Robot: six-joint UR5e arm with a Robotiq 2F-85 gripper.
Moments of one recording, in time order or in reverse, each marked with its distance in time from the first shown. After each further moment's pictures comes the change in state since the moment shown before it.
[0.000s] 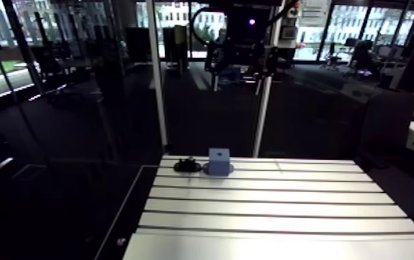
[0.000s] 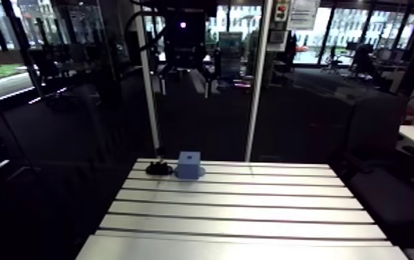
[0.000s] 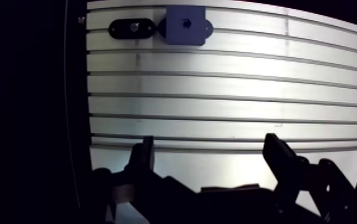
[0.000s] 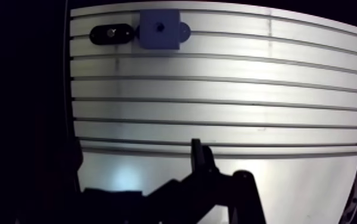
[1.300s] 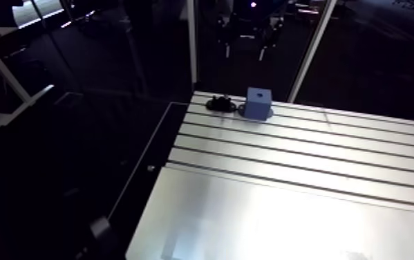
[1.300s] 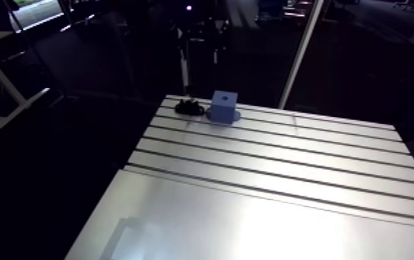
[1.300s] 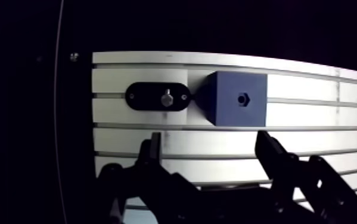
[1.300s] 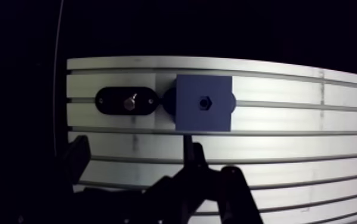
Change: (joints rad) arm 0.164 0.311 0.039 -0.482 -0.098 0.145
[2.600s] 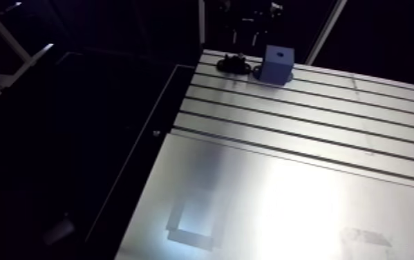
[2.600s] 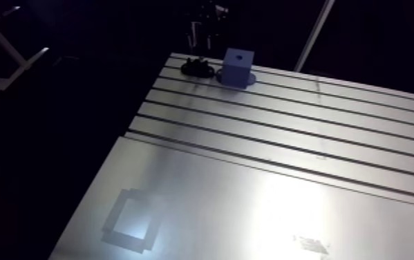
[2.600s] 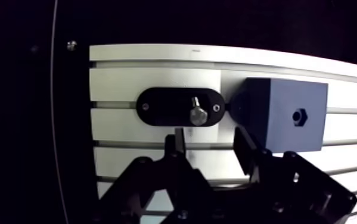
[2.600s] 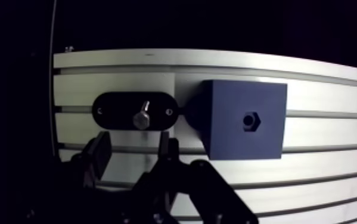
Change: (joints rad) arm 0.041 0.180 -0.026 -0.090 -0.002 0.047
